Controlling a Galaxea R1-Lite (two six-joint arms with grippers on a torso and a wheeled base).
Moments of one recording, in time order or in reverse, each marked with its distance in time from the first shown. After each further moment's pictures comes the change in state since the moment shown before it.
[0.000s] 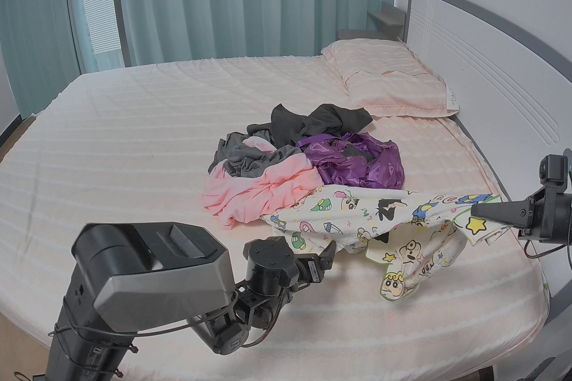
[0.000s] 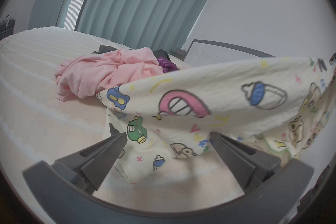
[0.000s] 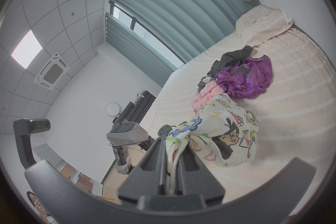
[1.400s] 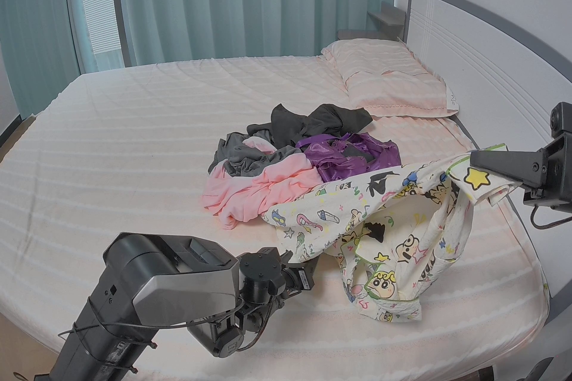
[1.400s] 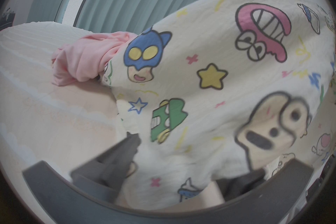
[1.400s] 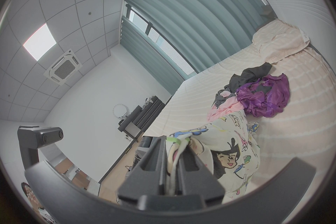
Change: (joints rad) left arm 0.054 0.148 -0.011 -0.174 -0.077 0.007; right arm 0.257 -0.045 -0.199 0.051 -0.214 0.082
